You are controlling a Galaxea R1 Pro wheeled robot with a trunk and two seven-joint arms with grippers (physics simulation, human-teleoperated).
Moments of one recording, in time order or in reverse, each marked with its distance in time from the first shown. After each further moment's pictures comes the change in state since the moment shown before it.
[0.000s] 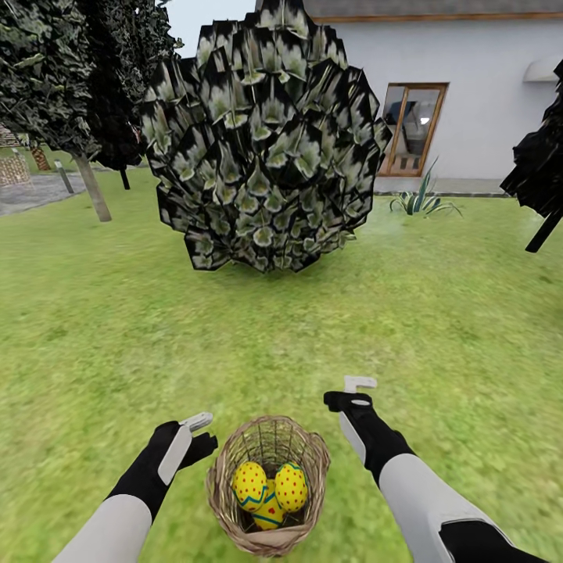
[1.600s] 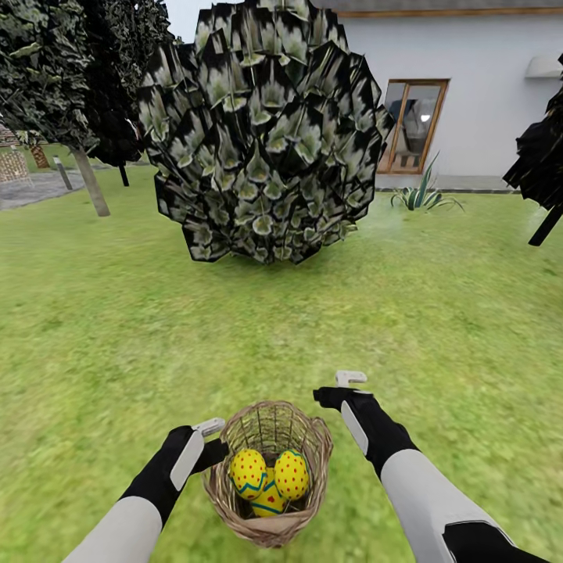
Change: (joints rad) left arm 0.000 -0.030 -0.064 0.043 0.006 -0.017 -0.002; right arm 0.000 -0.004 -0.004 -0.088 -0.020 0.154 0.185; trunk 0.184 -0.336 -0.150
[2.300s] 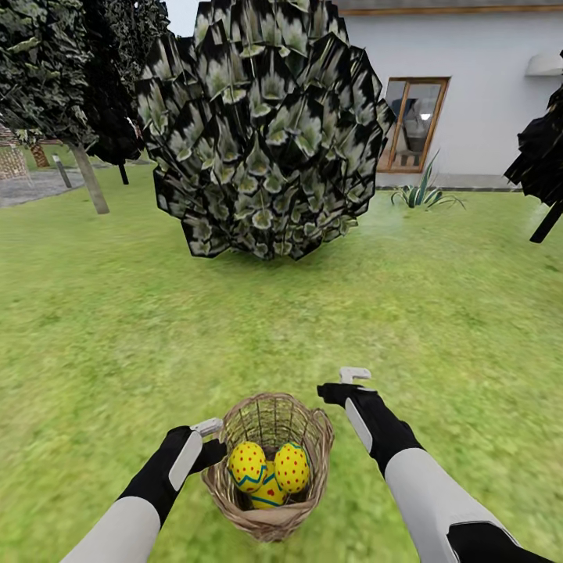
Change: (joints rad) left arm 0.000 0.007 0.001 0.002 -0.004 -0.002 0.003; right arm 0.000 -0.016 -0.003 -0.027 0.001 -0.001 0.001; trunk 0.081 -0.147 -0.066
